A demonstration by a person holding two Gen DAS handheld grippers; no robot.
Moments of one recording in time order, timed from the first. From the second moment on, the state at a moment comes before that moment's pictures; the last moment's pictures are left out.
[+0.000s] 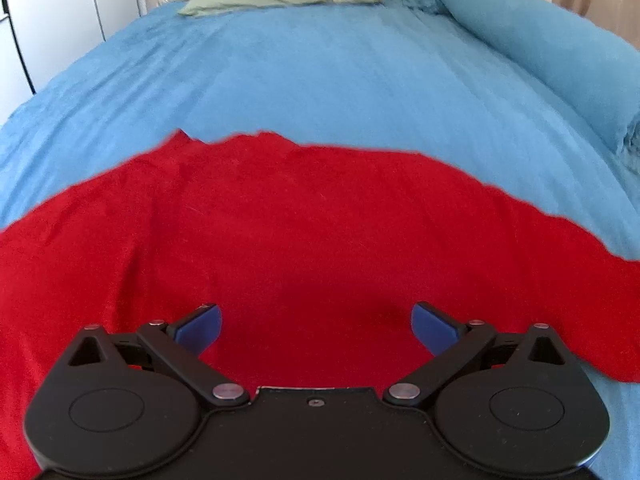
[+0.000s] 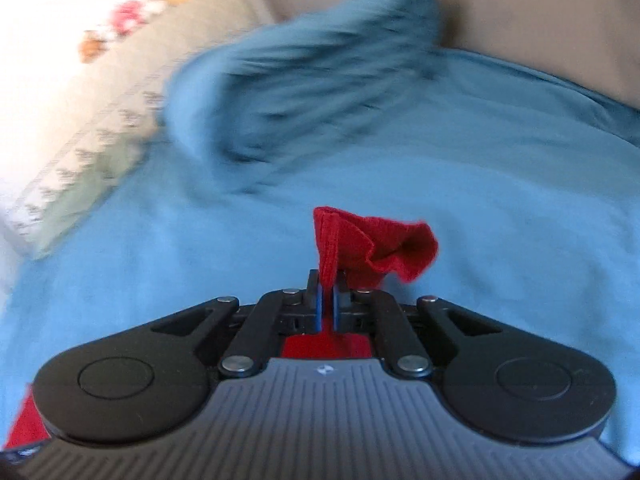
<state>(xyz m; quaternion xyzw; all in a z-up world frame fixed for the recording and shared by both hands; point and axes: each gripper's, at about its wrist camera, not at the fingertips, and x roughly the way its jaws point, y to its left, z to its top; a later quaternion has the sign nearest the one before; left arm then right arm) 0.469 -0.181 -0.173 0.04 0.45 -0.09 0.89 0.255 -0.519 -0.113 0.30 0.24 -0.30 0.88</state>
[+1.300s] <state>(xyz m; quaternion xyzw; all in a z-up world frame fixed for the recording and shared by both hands) 0.479 0.095 -0.148 -0.09 0.41 -0.06 0.91 0.454 -0.043 -0.173 0.09 0.35 0.15 0.92</state>
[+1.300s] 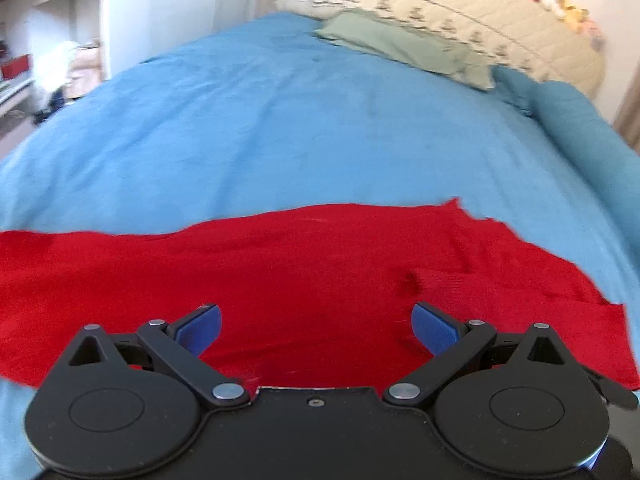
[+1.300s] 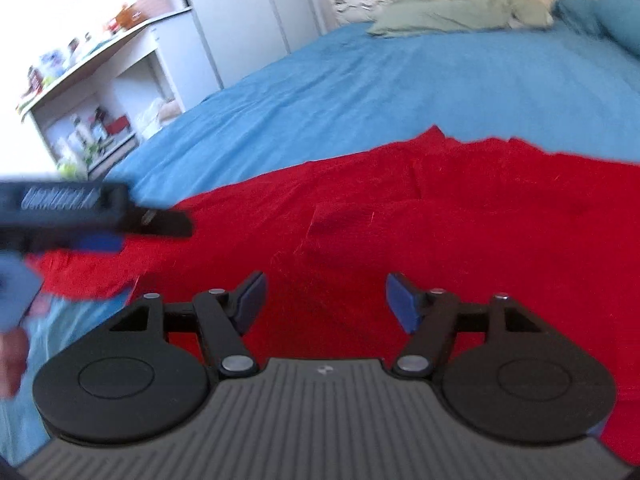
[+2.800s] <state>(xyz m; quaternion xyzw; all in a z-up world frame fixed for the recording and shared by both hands) 0.476 0.075 -0.136 0.00 0.37 -0.10 0.92 0.368 -0.125 -0.137 0.03 0.30 0.08 0.95</state>
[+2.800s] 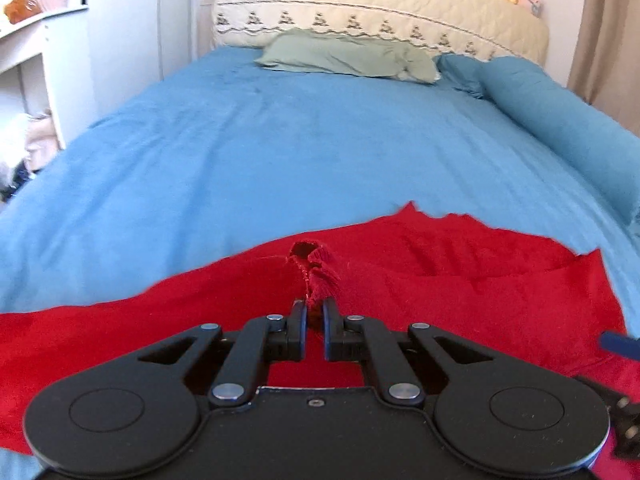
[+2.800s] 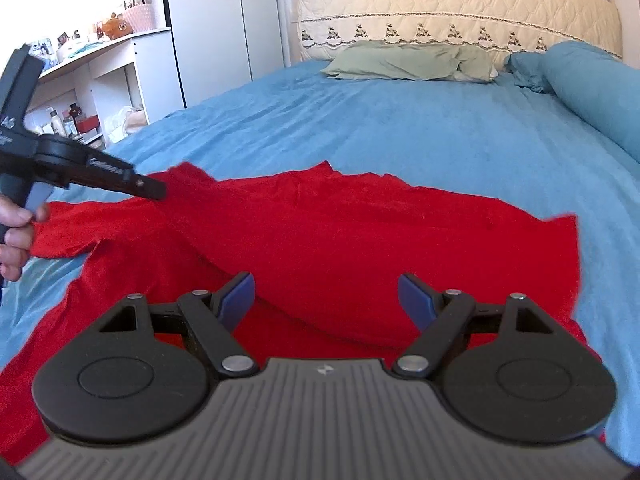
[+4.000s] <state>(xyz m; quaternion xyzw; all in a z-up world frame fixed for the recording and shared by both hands) 0.454 0.045 -0.177 0.01 0.34 -0.15 0.93 0.463 -0.253 -0.184 0.09 0.32 -0.07 0.94</state>
